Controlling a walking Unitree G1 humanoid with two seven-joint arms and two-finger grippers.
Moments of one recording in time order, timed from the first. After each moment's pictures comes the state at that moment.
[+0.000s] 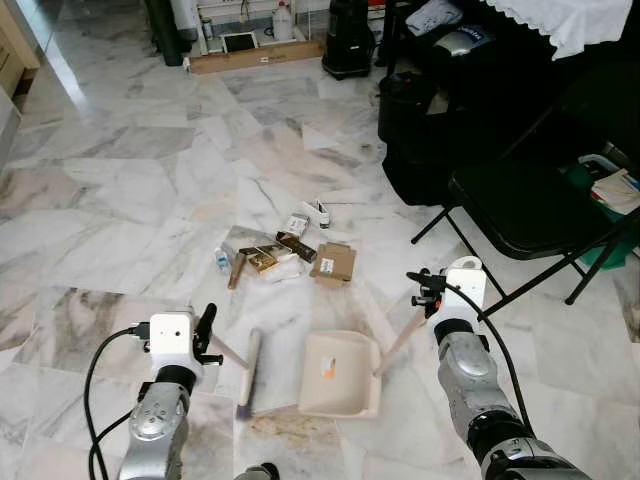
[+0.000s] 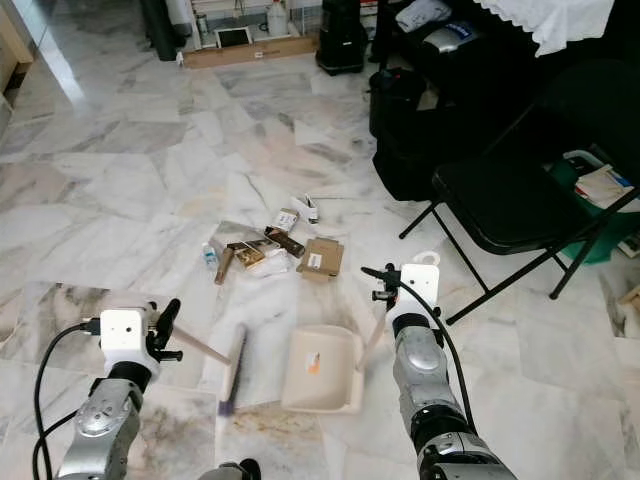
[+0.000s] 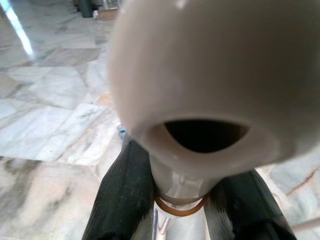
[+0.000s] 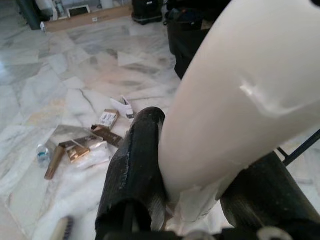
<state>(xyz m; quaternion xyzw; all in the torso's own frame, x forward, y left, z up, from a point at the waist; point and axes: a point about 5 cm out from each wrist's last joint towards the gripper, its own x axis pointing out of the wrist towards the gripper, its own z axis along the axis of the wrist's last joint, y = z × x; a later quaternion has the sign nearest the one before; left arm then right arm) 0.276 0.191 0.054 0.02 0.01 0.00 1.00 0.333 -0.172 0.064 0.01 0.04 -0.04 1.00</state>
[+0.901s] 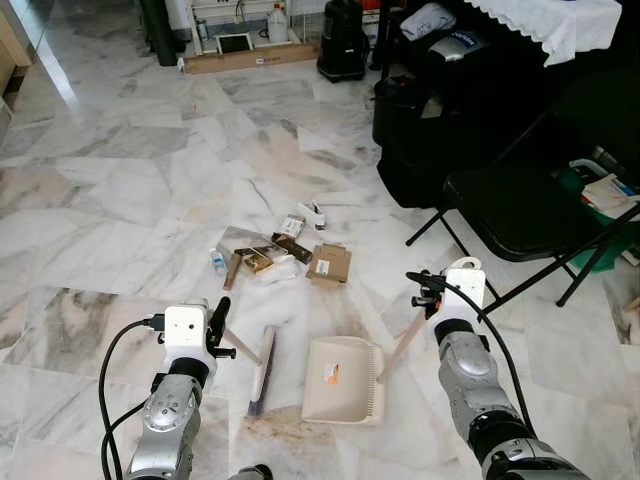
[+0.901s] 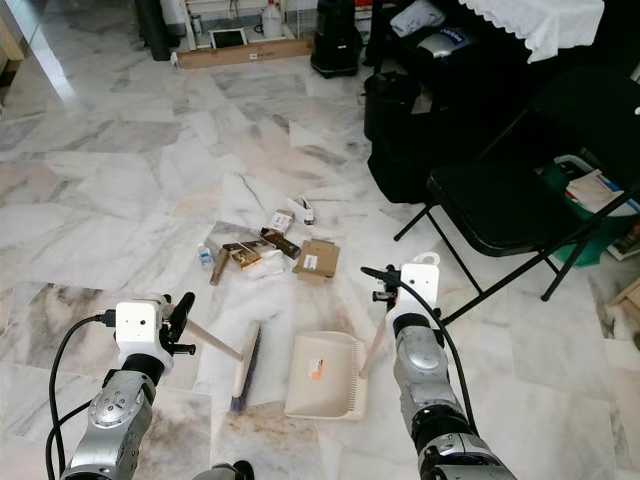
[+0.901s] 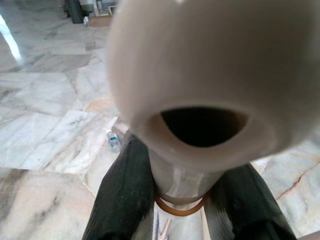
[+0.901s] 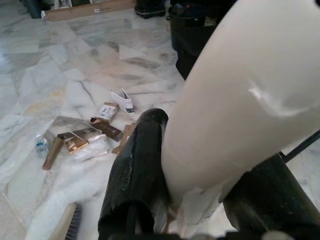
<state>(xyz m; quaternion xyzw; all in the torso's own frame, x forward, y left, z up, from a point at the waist) 0.282 0.183 0.058 0.02 0.00 -0.01 1.00 0.330 -0.169 0.057 0.00 0.07 -0.03 1.00</state>
